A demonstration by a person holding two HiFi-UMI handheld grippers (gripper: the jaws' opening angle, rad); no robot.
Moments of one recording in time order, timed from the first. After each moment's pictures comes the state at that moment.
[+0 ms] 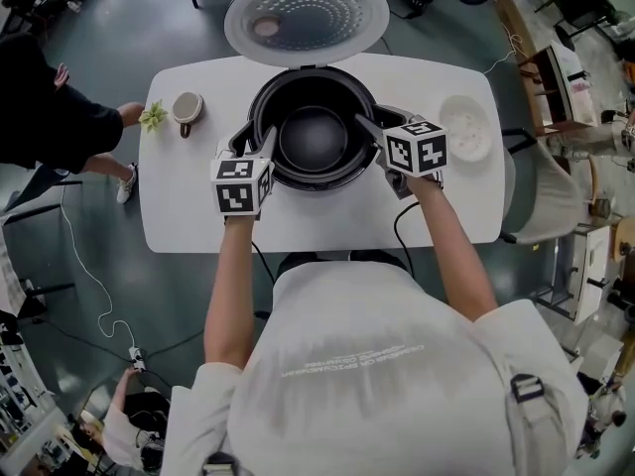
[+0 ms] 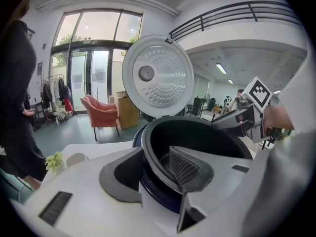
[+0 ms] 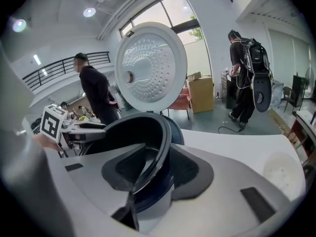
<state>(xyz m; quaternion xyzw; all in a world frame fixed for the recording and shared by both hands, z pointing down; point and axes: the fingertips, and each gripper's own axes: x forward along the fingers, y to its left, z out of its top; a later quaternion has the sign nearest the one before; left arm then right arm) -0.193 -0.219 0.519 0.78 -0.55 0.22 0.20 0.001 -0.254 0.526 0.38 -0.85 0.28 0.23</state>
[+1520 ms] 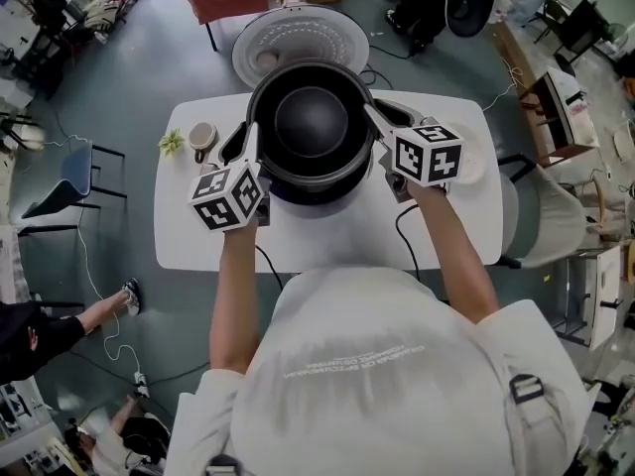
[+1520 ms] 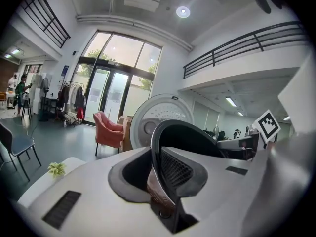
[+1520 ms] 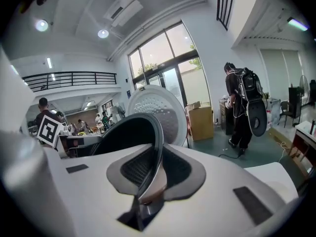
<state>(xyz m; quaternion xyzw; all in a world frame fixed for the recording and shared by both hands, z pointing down) -0.206 -0.225 0.395 0.77 -0.62 0.04 0.17 0.008 -0.271 0.402 0.41 -0.88 0.20 0.10</state>
